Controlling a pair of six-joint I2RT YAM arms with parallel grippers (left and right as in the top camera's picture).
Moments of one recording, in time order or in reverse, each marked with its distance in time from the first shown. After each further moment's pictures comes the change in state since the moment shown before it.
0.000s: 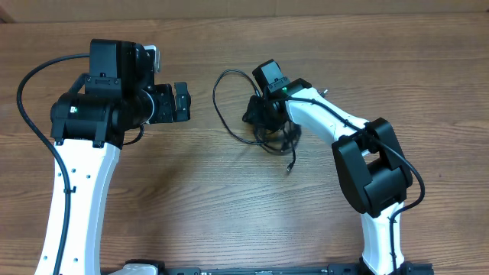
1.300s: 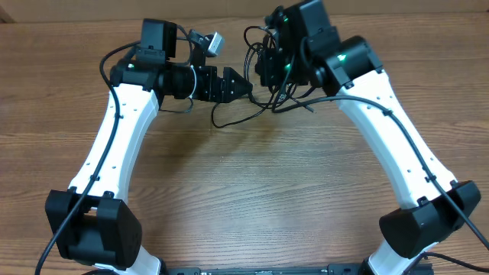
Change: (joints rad) left arm -0.072 0.337 0.000 0.320 0.719 0.075; right arm -0.049 -0.332 0.382 -0.375 -0.024 -0.385
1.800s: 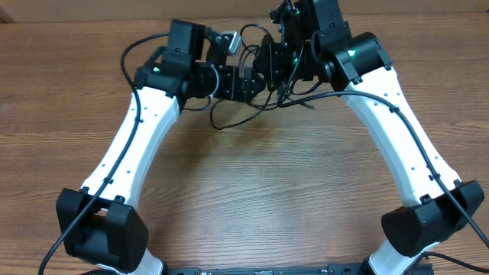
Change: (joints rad) left arm -0.126 0.000 0.000 0.112 -0.280 -0.083; right arm -0.030 0.000 0.000 0.019 -0.158 0.004
